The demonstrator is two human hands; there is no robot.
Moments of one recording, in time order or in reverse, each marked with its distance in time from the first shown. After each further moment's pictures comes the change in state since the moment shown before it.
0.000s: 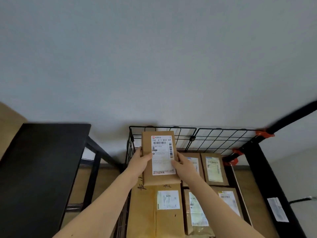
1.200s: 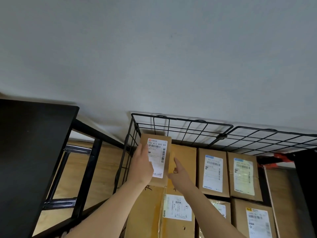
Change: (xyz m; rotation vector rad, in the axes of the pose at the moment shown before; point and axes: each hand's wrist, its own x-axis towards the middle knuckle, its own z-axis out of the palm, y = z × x) left_hand 0.111 -0.075 -0.004 0.807 0.232 0.126; right_hand 0.128 0.066 0.074 0.097 -0.301 0.216
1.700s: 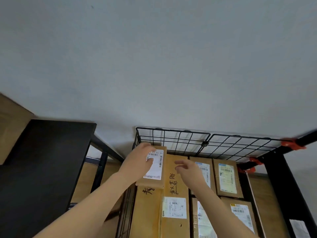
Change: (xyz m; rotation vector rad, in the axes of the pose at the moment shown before) left_hand -0.069 0.055 -0.106 0.156 -0.075 0.344; right_hand -0.123 -0.053 -0.032 -0.162 0.276 -0.193
